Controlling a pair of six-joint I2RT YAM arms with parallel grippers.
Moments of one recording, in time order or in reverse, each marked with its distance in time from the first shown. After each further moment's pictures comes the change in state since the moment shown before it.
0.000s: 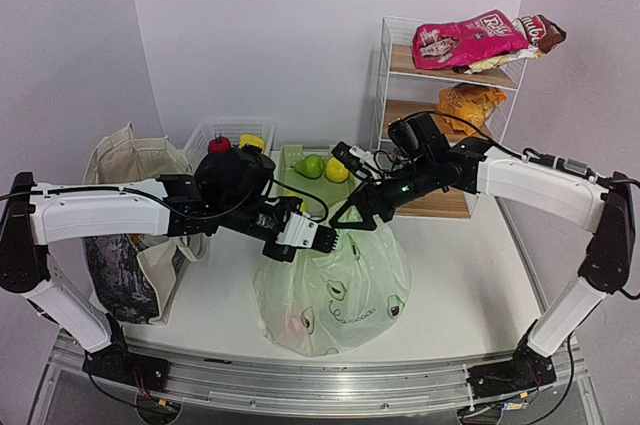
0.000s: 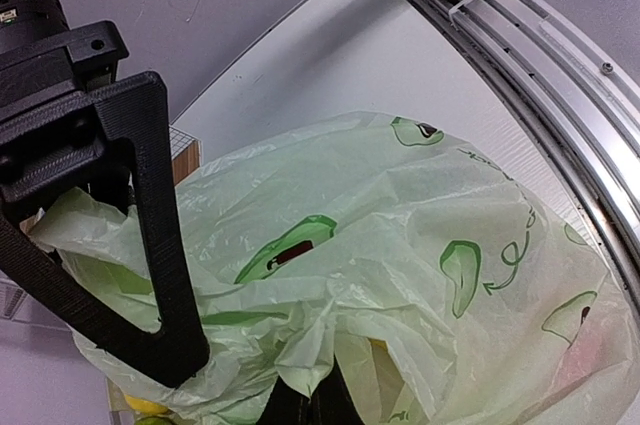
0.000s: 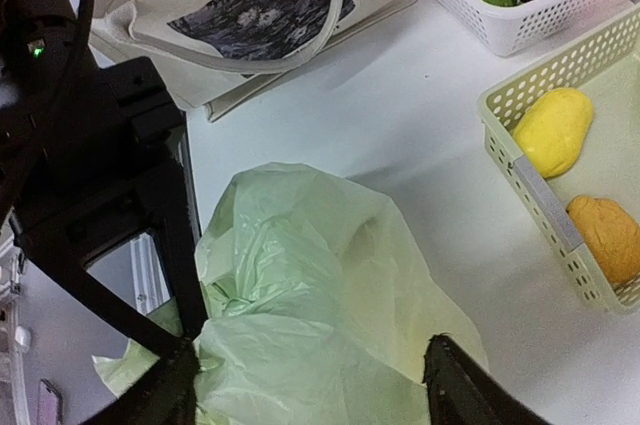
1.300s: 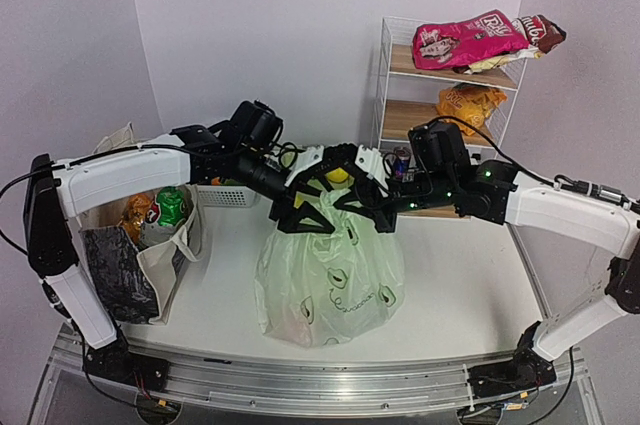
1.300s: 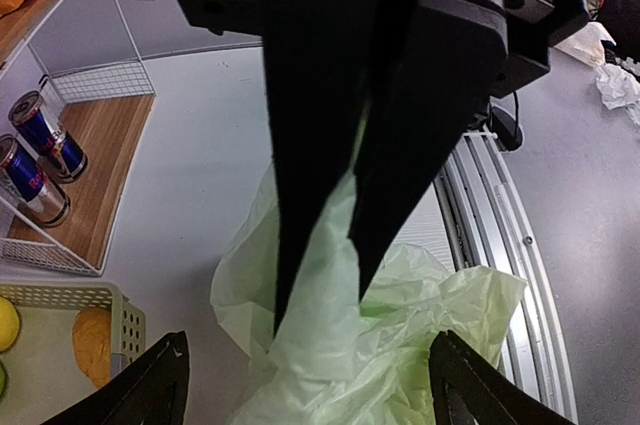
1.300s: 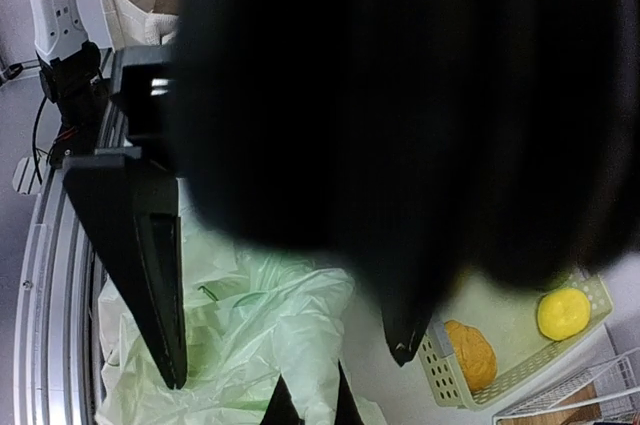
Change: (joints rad) left arm 0.155 0.183 0.361 -0.285 0.295 -0.518; right arm 0.120 -0.199 -0.191 0.295 0.249 -0.316
